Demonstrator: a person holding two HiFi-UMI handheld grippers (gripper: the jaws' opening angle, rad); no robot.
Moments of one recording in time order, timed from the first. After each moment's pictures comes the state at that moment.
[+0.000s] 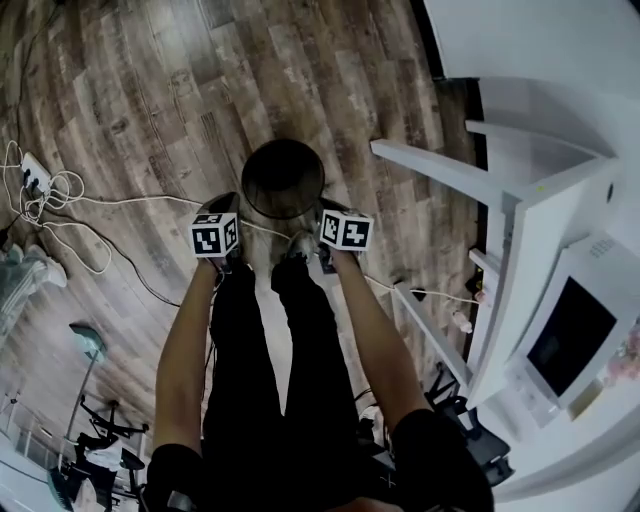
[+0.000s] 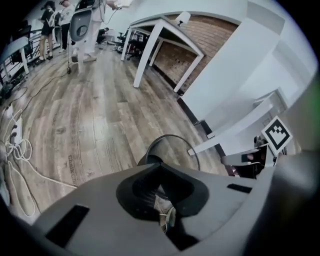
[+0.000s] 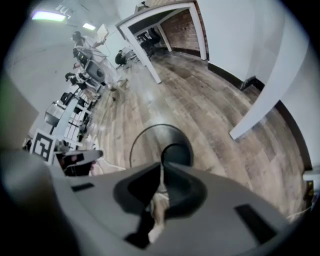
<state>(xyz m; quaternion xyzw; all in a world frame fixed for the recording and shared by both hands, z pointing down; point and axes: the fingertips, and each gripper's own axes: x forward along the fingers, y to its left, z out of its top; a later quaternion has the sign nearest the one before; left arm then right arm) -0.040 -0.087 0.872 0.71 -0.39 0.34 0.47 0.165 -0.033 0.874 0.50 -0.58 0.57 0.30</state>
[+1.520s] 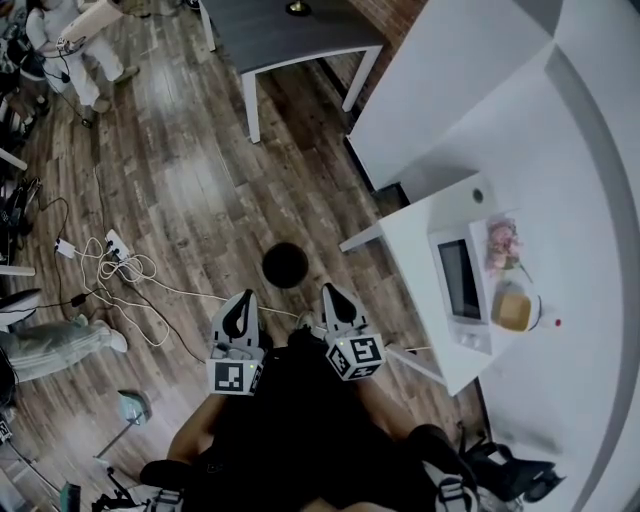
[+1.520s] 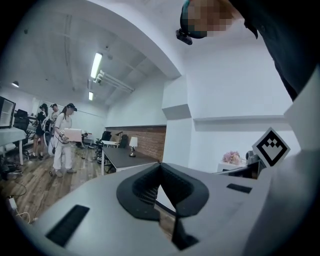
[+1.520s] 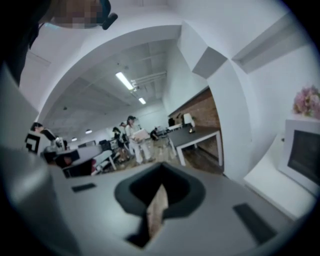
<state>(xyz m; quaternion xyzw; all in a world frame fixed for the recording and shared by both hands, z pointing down) -0.025 -0.002 0.125 0.89 -0.46 0.01 0.07 0.132 0.025 0.180 0.62 -0.75 0.22 0.02</state>
